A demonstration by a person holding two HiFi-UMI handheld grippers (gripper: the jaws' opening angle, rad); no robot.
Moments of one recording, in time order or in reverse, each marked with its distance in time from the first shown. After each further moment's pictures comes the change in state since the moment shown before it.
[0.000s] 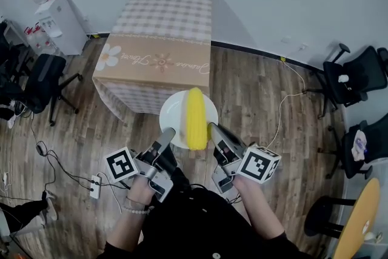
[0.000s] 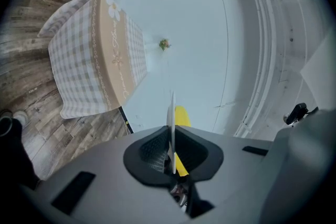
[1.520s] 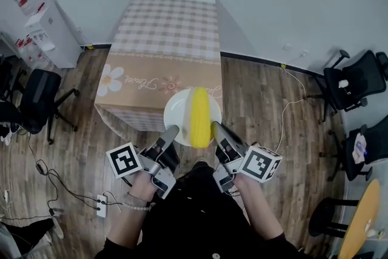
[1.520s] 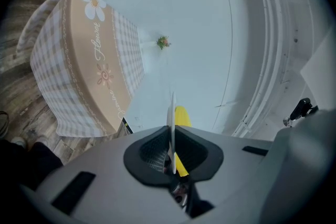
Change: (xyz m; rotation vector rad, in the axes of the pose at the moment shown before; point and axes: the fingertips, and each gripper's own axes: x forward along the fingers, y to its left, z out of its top) left arm 0.062 0.021 0.138 0.026 0.080 -0.016; right arm 0.135 -0.016 0.043 0.000 -0.059 -0.077
